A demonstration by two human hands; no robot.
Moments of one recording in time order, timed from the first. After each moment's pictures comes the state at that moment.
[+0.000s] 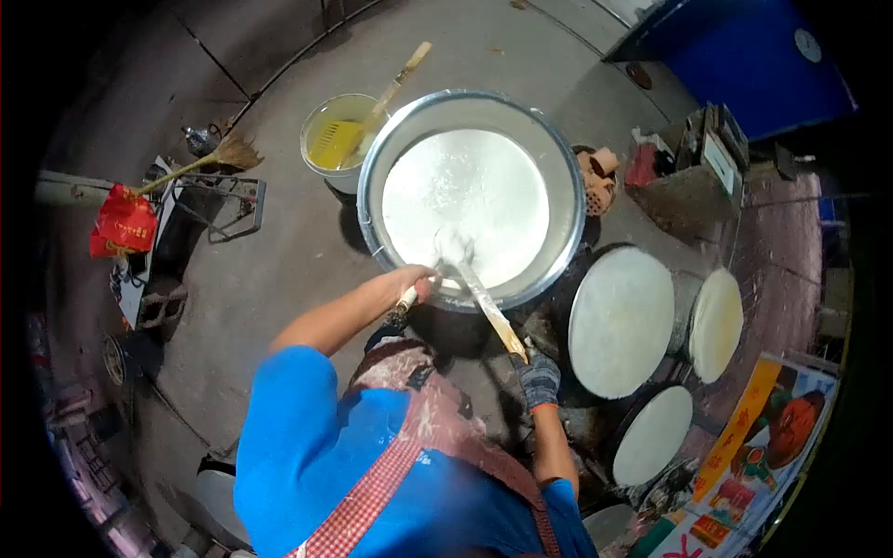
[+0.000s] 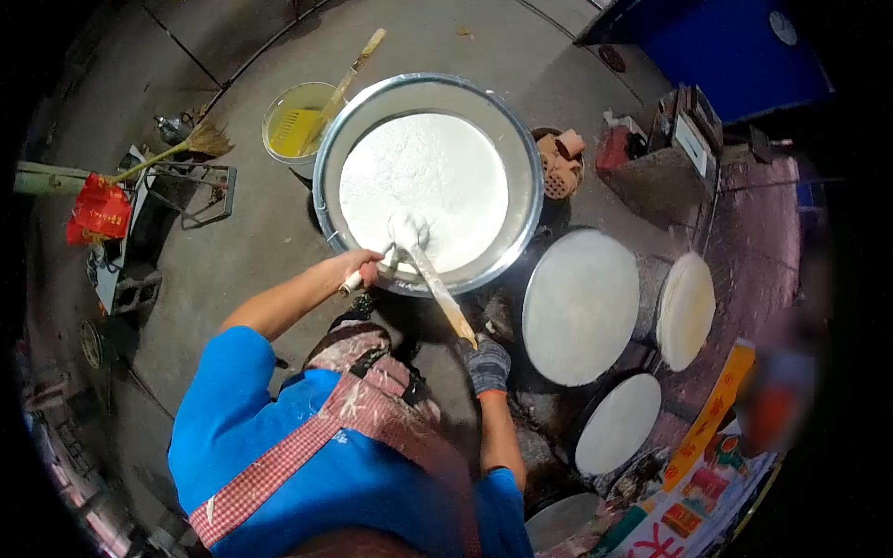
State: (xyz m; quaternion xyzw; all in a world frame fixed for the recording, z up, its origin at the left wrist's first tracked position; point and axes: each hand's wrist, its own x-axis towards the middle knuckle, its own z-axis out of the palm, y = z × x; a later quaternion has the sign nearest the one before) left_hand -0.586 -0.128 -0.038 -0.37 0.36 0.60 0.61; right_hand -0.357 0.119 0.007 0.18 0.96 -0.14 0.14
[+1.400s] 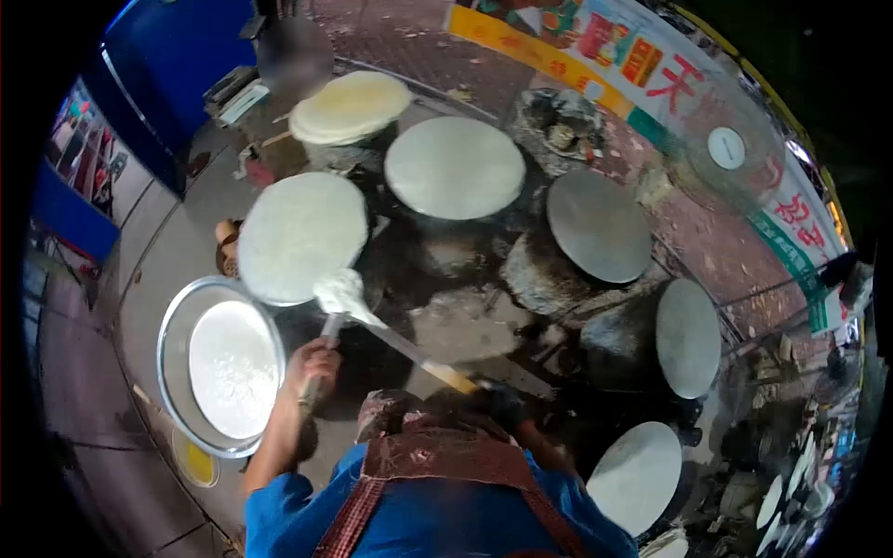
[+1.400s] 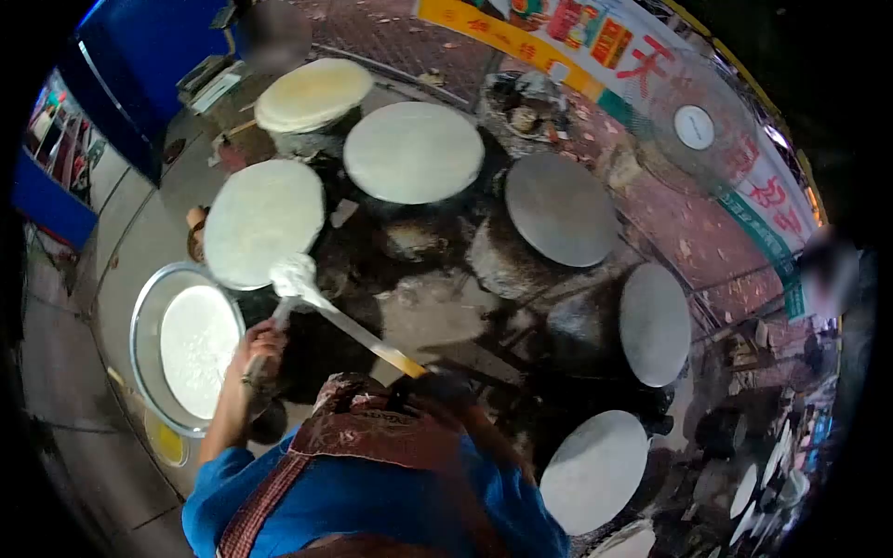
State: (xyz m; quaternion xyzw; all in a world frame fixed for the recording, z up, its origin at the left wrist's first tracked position) left_hand -0.309 0.041 0.137 -0.29 0.12 0.30 0.90; right_hand 0.069 -0.061 -0.016 0.56 0.76 -0.24 -0.22
